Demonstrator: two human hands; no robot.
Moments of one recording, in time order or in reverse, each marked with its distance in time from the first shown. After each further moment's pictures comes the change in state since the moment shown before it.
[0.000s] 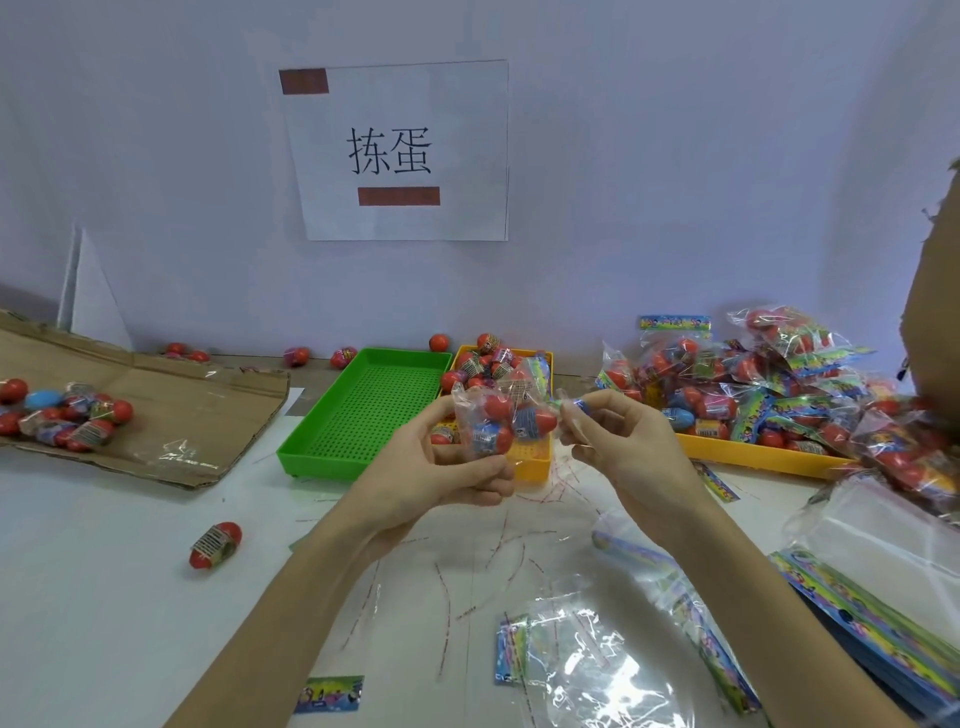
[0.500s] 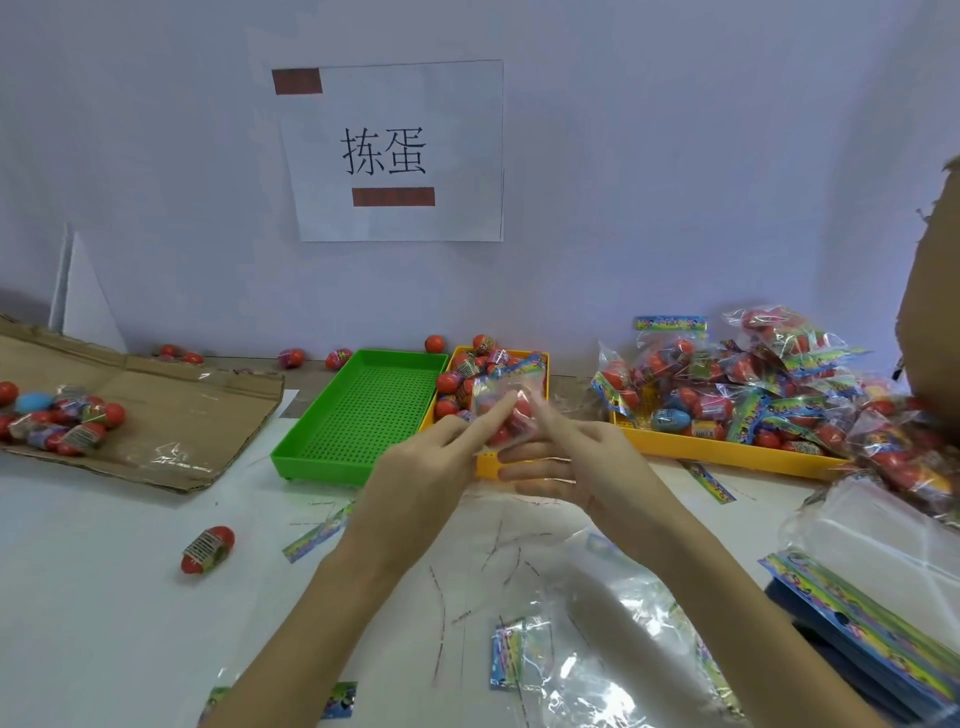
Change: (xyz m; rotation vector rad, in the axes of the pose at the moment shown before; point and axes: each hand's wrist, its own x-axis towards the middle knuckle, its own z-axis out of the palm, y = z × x) left_hand 0.002 -0.020 0.005 1.374 0.313 0.924; right_hand -0.008 -0.003 0.021 0.110 -0.253 0.173
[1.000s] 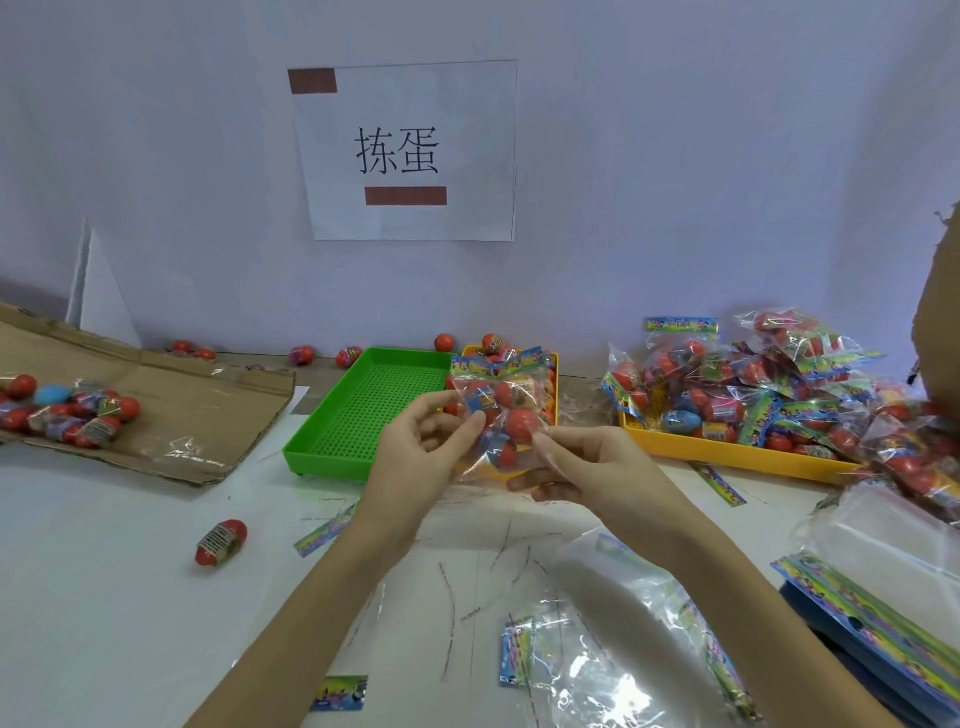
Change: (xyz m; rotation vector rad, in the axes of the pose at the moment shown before) left_hand 0.011 -0.001 0.001 -1.034 0.121 -0.944; right_hand -0.001 0.009 -0.007 -0.159 -0.109 -0.111
